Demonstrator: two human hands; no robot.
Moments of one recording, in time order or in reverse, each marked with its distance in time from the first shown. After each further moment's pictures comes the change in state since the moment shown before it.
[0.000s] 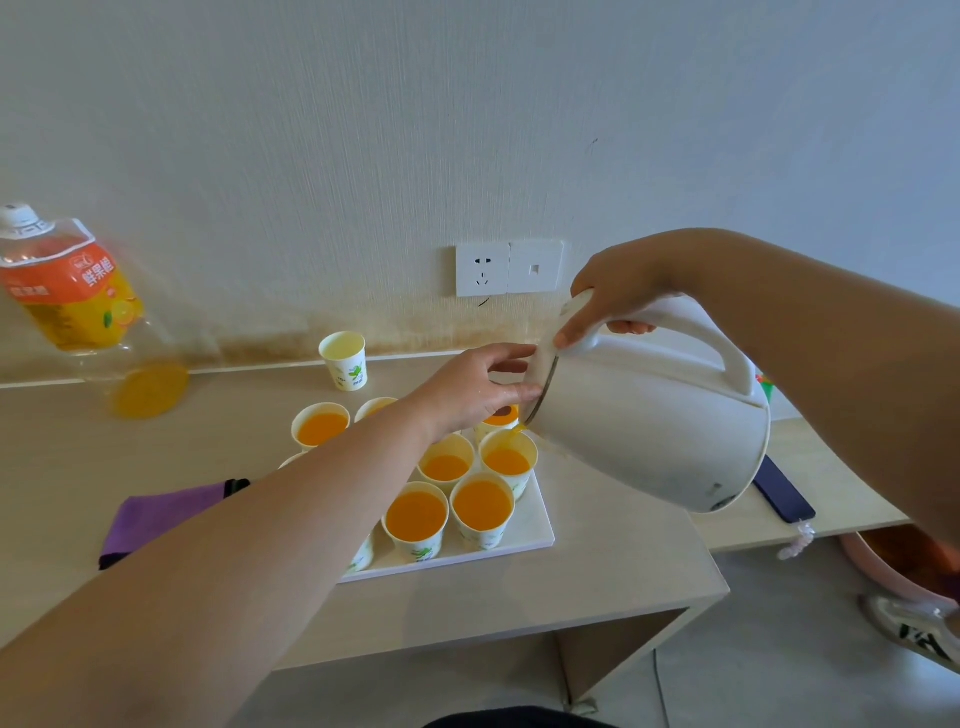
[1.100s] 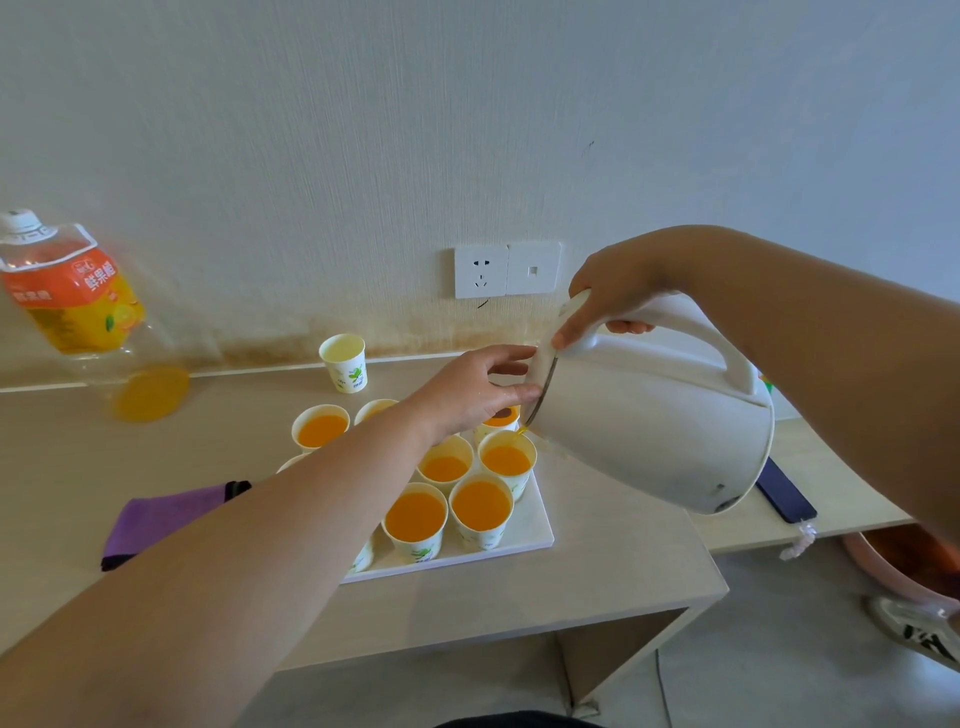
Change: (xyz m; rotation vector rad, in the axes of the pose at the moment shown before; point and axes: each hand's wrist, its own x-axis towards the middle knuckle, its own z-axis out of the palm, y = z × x) left_hand 0.000 -0.001 0.002 0.007 0.009 0.002; right_hand -0.003 -0.003 -0.002 0.000 -0.017 0.018
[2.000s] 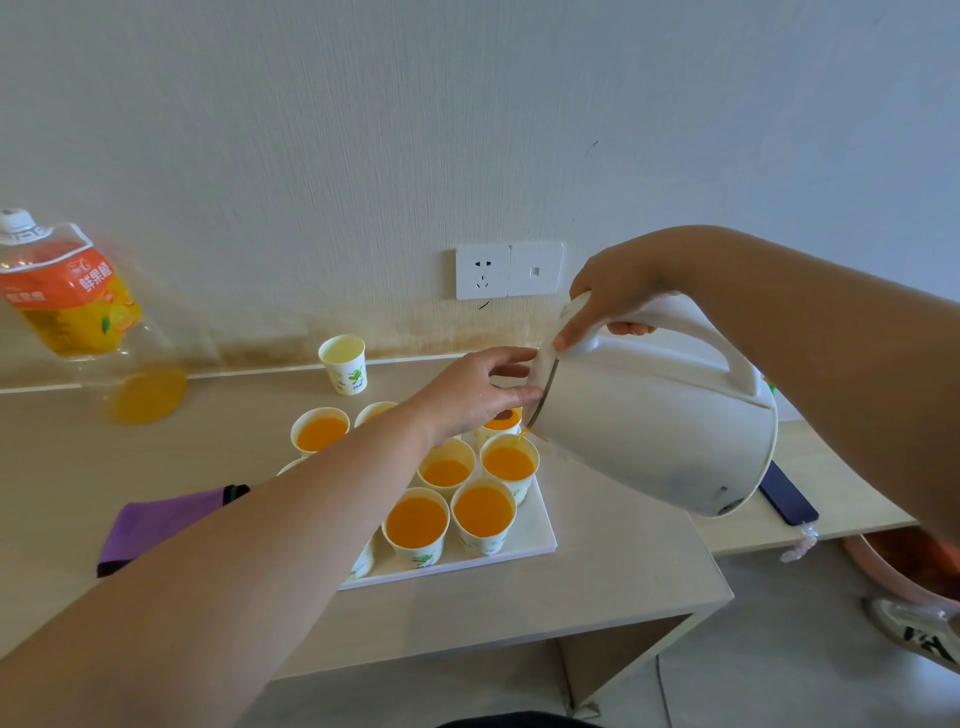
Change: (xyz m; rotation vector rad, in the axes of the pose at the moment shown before) left_hand 0.004 -0.002 -0.003 -0.005 -0.008 -0.006; right_hand 0.006 -0.001 -0.002 0.000 -0.012 0.024
